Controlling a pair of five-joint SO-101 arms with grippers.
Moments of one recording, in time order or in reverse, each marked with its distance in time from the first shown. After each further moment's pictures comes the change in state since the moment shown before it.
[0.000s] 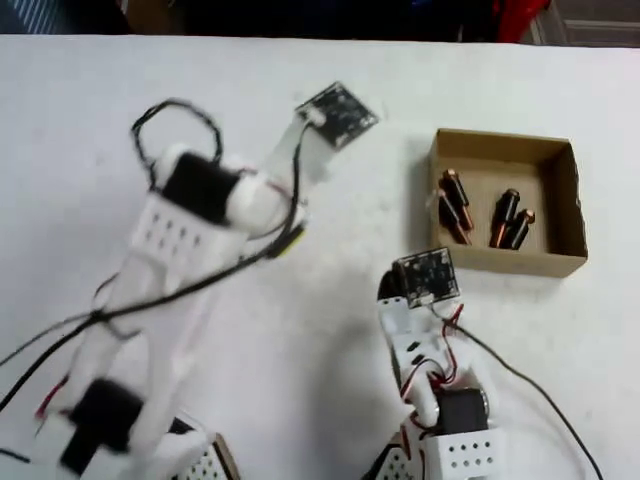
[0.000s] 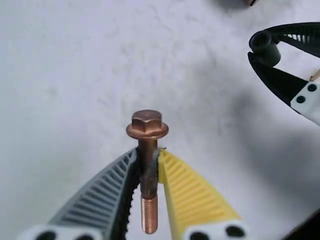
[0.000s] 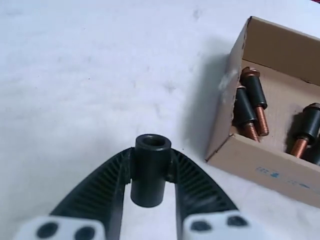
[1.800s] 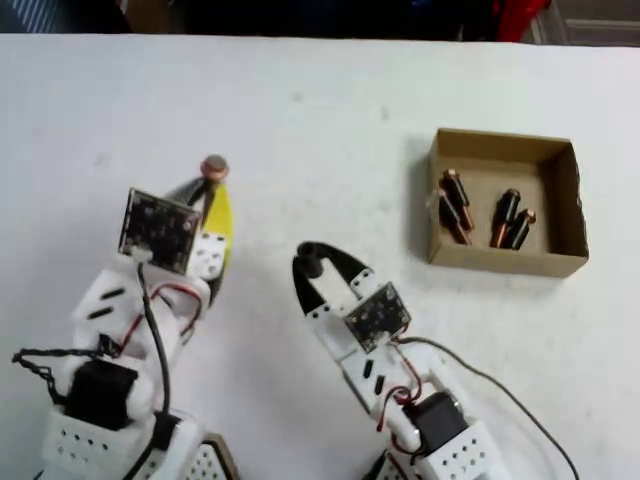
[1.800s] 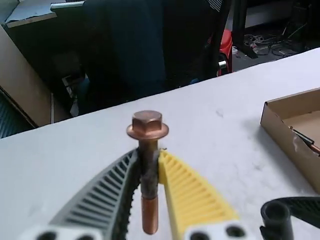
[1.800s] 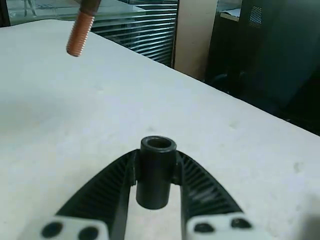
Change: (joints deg) left arm -13.3 -62.1 67.0 -58.0 9.1; right arm -24.8 0.0 0.0 -23.4 -0.2
